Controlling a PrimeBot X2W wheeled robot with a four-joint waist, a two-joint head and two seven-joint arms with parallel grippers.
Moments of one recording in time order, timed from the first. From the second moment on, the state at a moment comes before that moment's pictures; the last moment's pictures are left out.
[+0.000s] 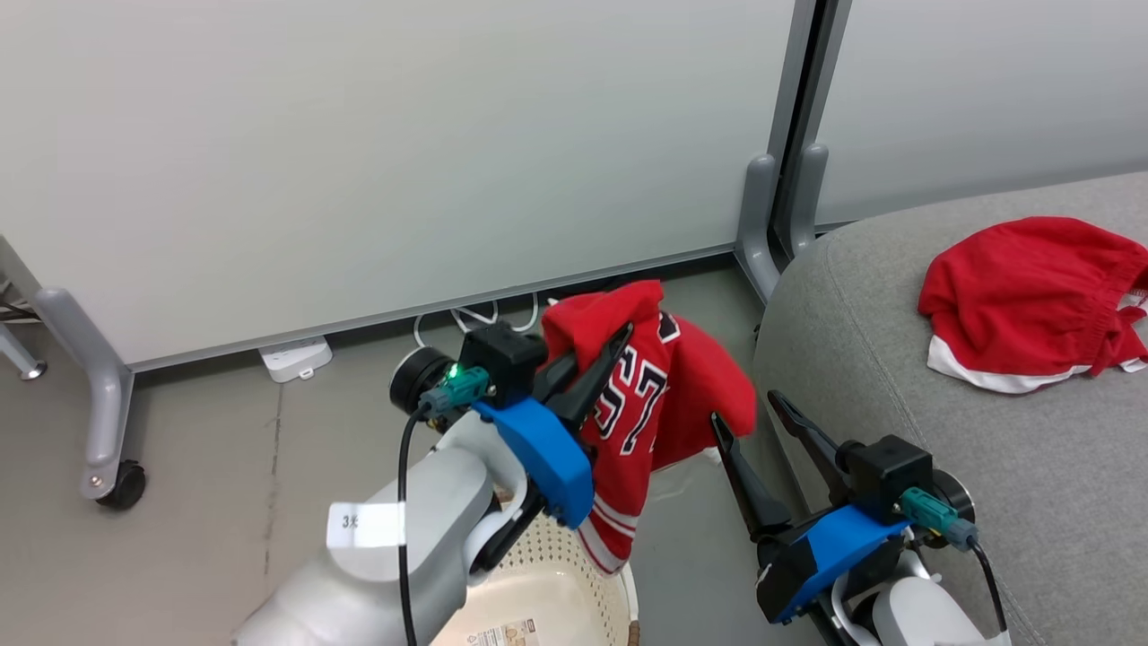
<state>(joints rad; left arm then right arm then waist) -0.71 0.15 -1.01 0.65 -0.79 -0.13 -0.26 -0.22 -0.05 0.25 0.32 0.17 0.13 -0.13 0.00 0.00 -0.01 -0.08</state>
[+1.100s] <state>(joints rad) -0.79 0.12 -1.11 0.68 -0.89 -0.13 -0.26 -0.35 -0.05 0.44 0.44 0.27 0.13 -0.09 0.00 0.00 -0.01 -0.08</state>
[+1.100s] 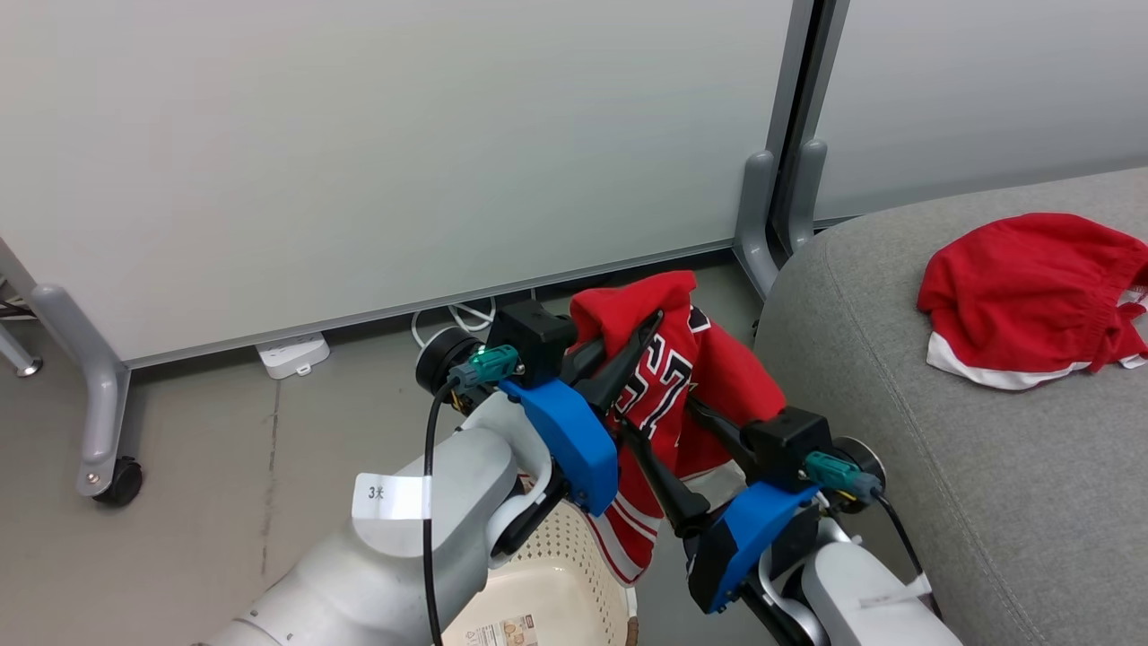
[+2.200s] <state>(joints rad) -0.81 0.12 -1.14 0.68 -0.91 -0.13 -0.26 -0.68 -0.05 0.70 0.88 0.52 0.13 -0.21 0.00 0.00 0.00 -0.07</state>
